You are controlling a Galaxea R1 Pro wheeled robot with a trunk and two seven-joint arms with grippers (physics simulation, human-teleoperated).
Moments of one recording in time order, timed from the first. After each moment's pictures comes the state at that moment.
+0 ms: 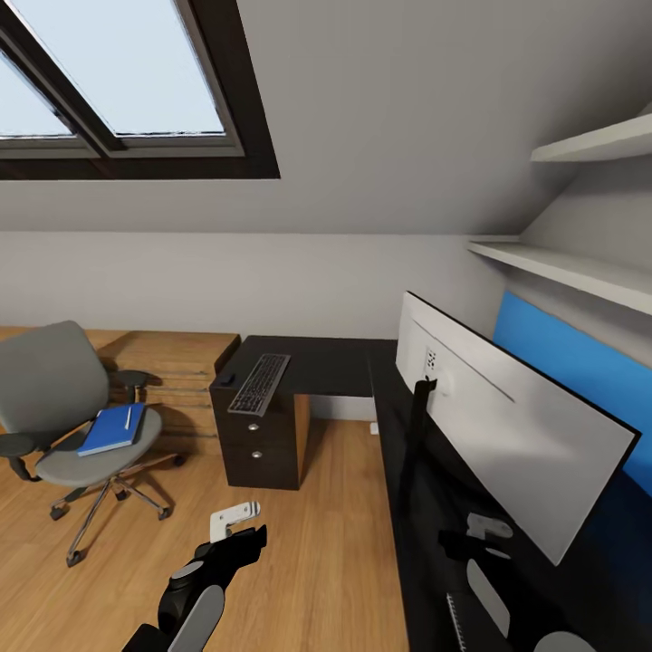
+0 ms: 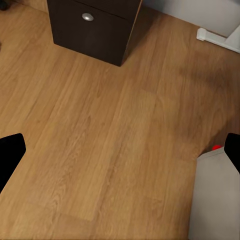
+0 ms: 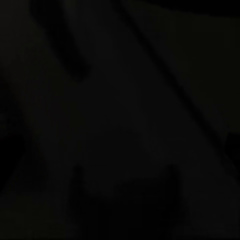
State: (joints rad) left arm -0.17 0.05 -0.37 -1.45 0.66 0.50 0.62; right arm -0.49 -0.10 0.09 -0.57 -0.36 0.20 -0.22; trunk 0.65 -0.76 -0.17
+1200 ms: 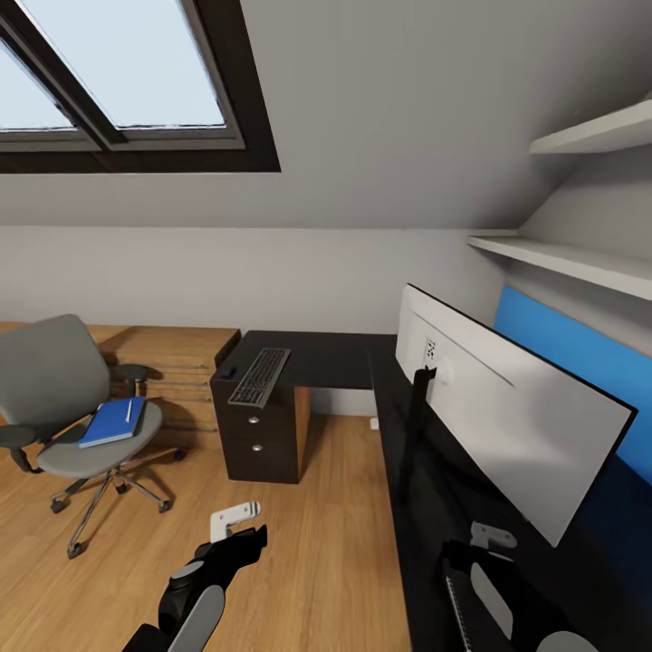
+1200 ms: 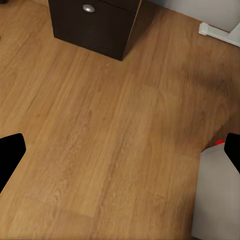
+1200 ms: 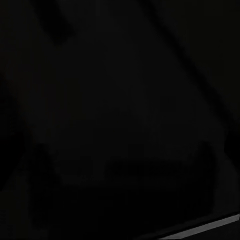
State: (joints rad) left arm -0.17 0.05 -0.37 -1.45 0.66 0.50 0.62; right arm -0.50 -0.11 0.09 -0.53 -0.37 0.26 -0.22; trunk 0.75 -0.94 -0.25
